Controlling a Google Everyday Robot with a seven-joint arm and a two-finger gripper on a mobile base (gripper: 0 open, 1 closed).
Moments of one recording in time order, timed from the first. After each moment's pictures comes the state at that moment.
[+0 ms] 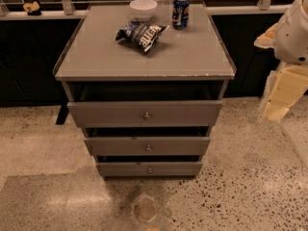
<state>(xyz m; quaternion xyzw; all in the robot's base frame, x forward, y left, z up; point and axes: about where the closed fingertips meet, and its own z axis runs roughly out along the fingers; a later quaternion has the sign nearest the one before) 0.438 -0.217 0.976 -0.60 0.78 -0.03 0.16</state>
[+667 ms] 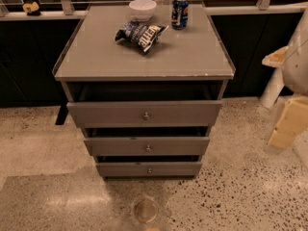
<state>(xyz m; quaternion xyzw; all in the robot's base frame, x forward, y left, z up) 0.407 -0.224 0.954 -0.59 0.79 -0.05 0.16</state>
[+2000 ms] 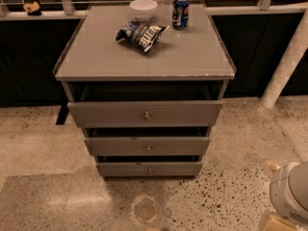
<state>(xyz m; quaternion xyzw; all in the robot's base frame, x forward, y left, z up) 0.301 -0.252 0.749 -0.52 0.85 -0.01 0.11</state>
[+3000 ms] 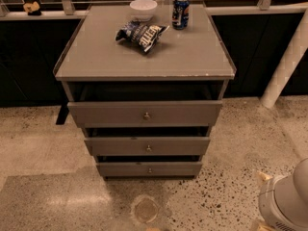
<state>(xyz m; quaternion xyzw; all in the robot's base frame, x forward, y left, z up) 0.298 -0.250 0.702 -0.52 0.85 -0.02 0.11</state>
